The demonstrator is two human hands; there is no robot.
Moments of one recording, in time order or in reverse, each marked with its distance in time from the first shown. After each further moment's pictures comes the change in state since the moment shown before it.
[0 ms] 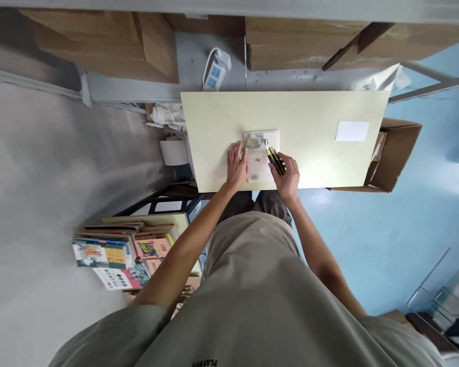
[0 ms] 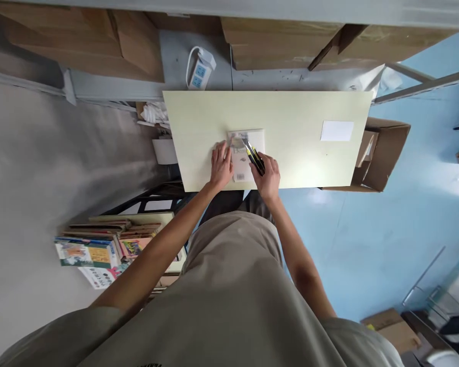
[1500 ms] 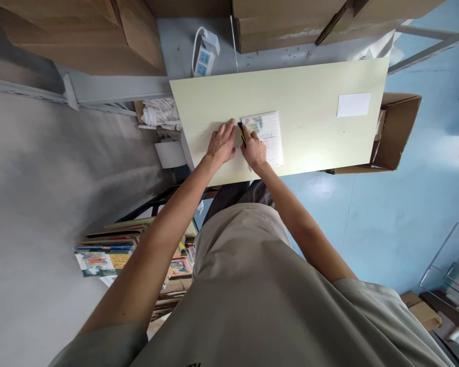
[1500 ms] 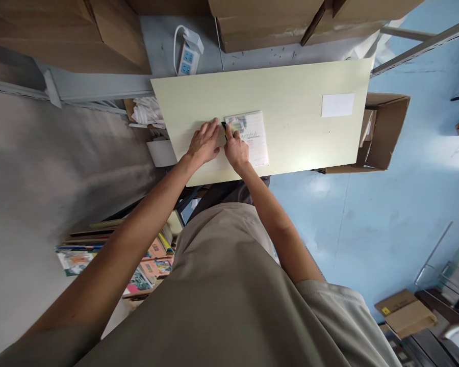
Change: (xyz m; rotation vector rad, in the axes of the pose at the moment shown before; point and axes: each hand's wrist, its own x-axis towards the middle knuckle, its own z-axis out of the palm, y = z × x) left_hand 0.048 -0.034 -0.067 0.245 -0.268 0.264; right_hand 0.061 -0.048 0.126 -0.121 -0.335 0.109
